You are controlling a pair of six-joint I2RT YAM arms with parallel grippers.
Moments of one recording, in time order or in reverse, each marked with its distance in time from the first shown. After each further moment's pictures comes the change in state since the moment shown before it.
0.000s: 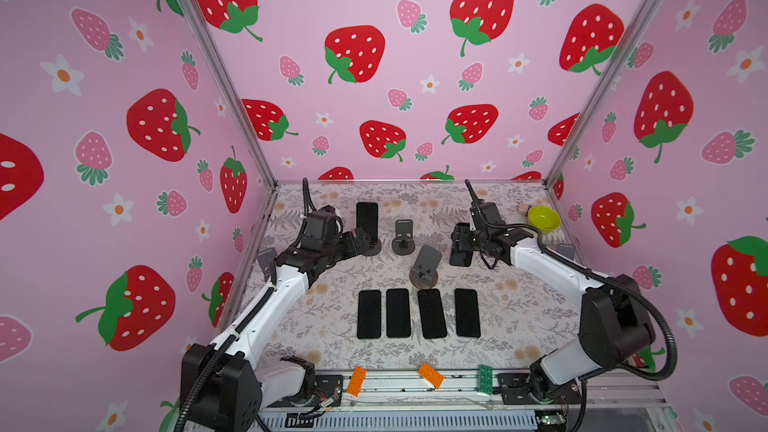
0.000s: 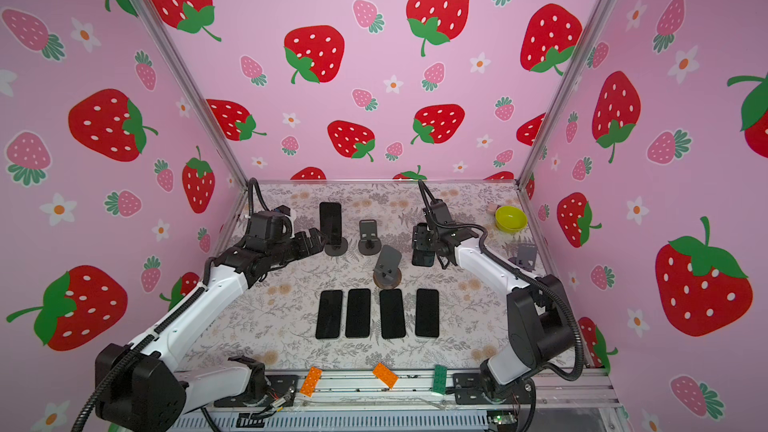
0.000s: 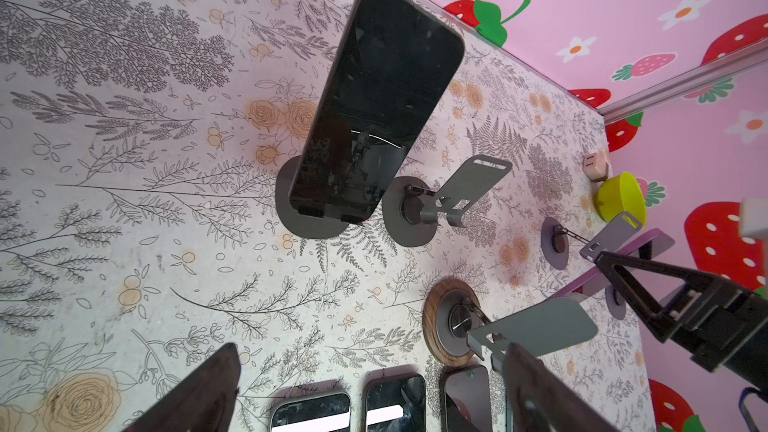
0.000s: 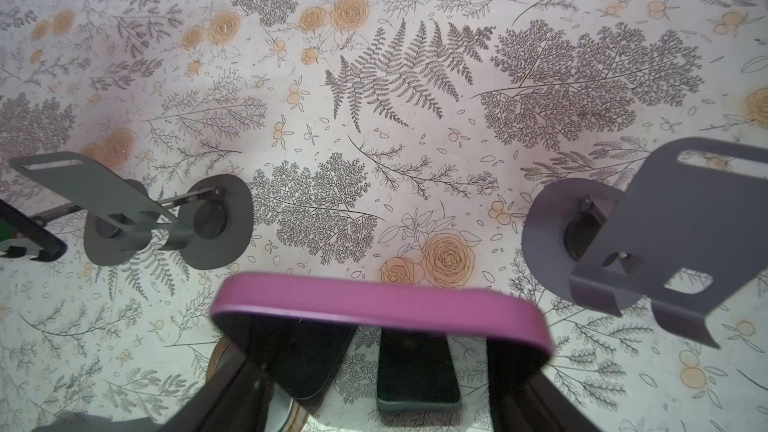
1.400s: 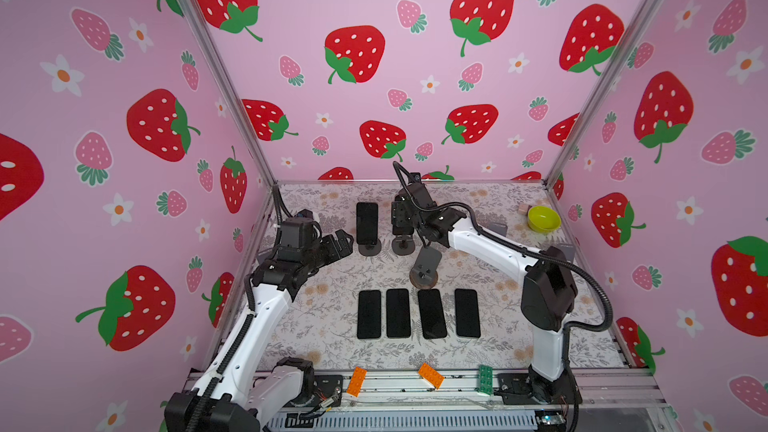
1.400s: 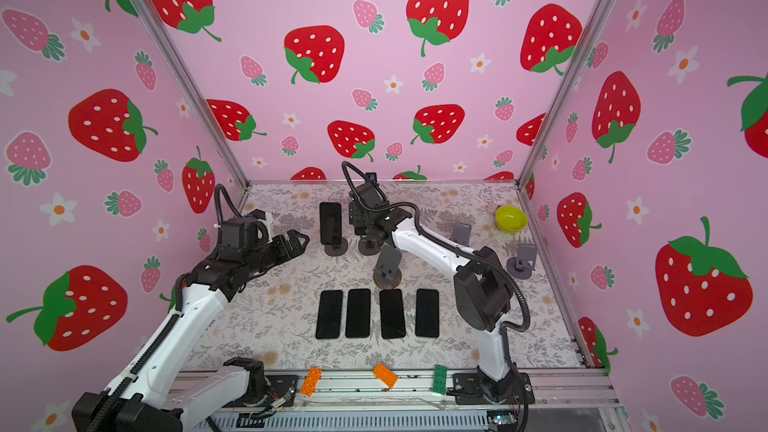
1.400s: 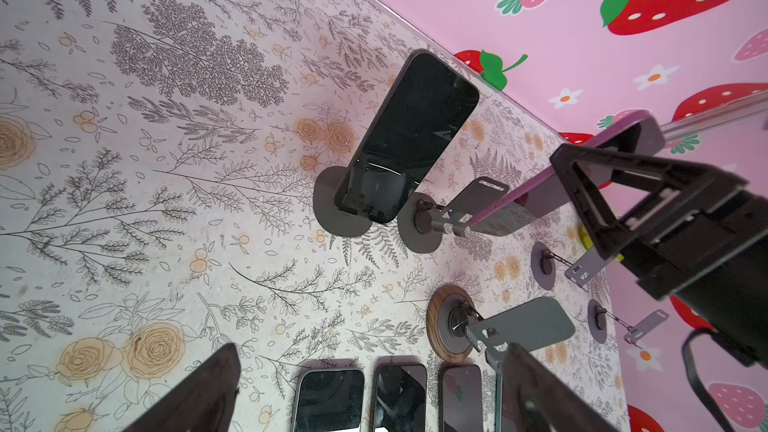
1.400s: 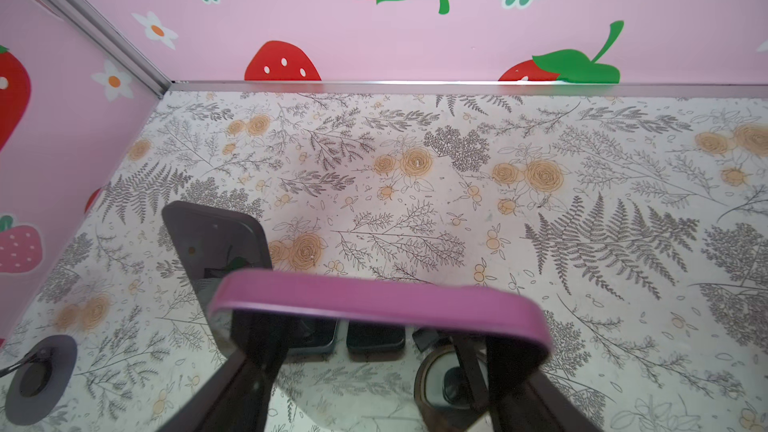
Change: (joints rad) left arm 0.126 -0.171 -0.026 -0.101 0.056 -0.008; right arm 0.332 0.367 0.597 0.019 0.253 0.061
